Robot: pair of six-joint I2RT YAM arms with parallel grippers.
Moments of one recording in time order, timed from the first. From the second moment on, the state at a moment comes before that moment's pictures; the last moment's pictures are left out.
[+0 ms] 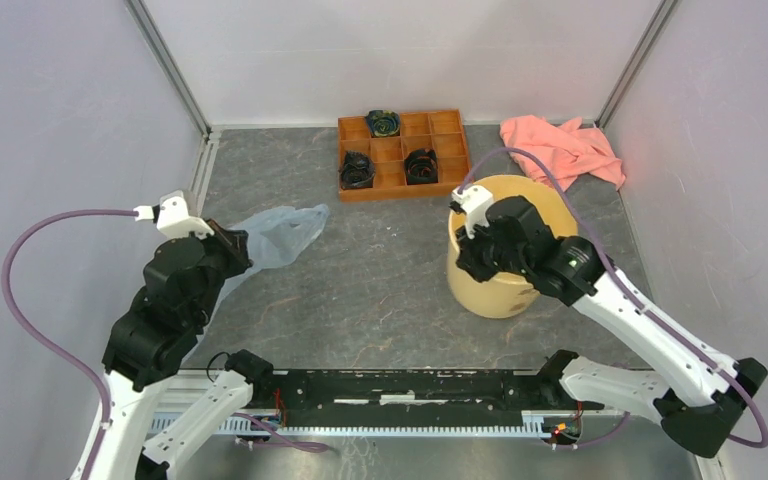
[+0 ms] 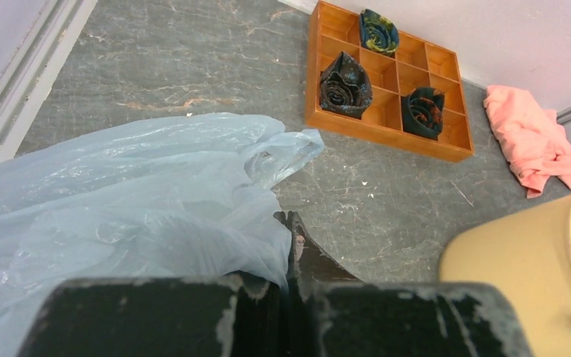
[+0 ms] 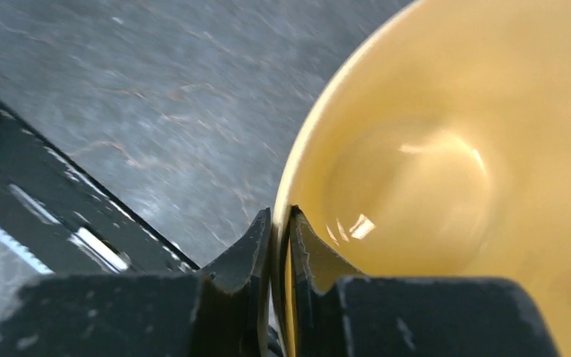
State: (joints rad) left arm -0.46 0.60 1.13 -0.87 -0.47 -0.53; right arm 0.76 1.00 1.11 -0.86 0.05 0.10
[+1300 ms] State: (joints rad) left arm -0.46 0.66 1.42 -0.88 -0.47 -0.54; right arm 1.26 1.22 1.30 -0.47 0.05 0.09
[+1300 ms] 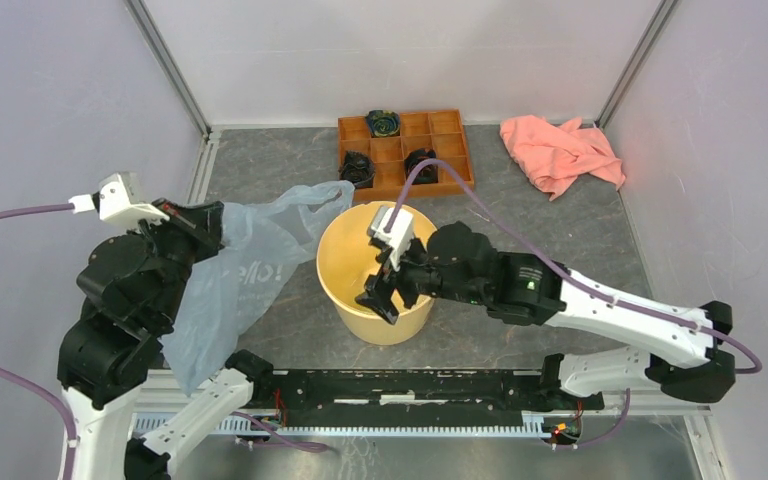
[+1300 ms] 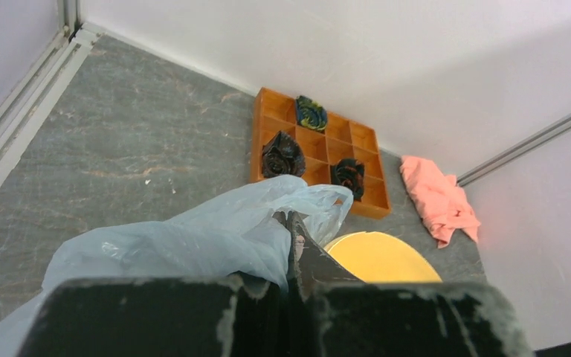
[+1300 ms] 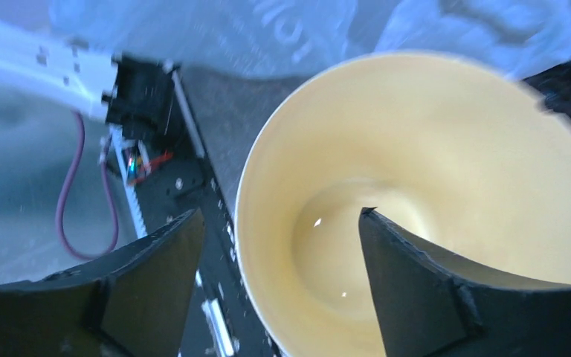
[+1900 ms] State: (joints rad) left arm -0.46 0.79 1.74 -0.72 -0.37 -0.53; right arm 0.83 1.47 1.44 0.00 -0.19 0.41
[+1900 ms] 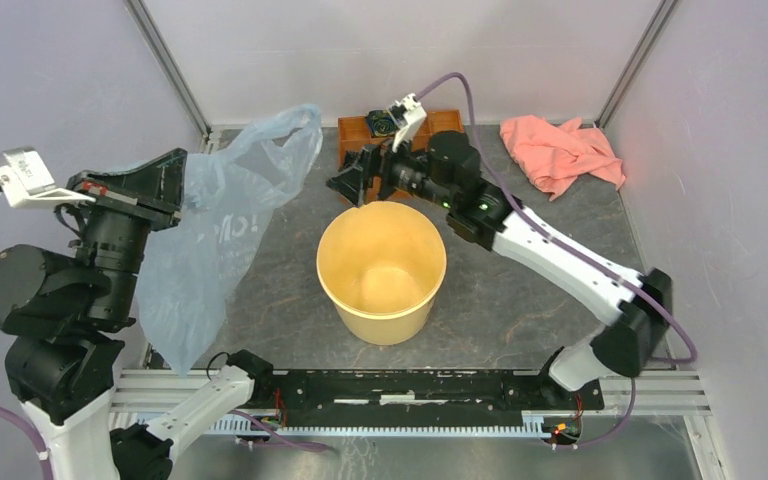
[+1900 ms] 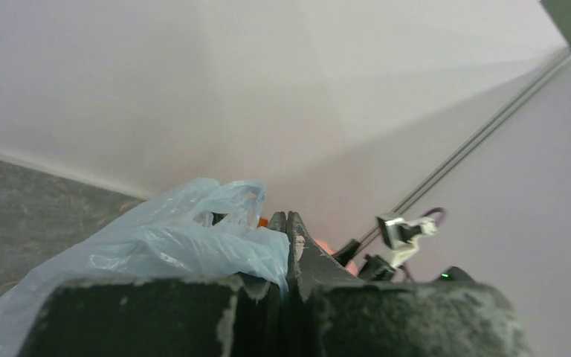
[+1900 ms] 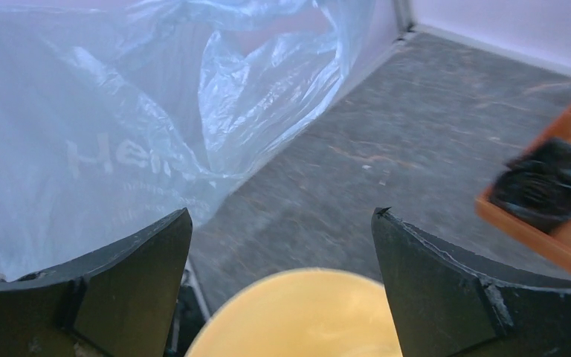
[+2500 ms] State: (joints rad) left arm -0.46 0.85 1.79 -0.49 -0.02 -0.53; right arm 0.97 1.78 1.70 0.33 -0.03 0.62
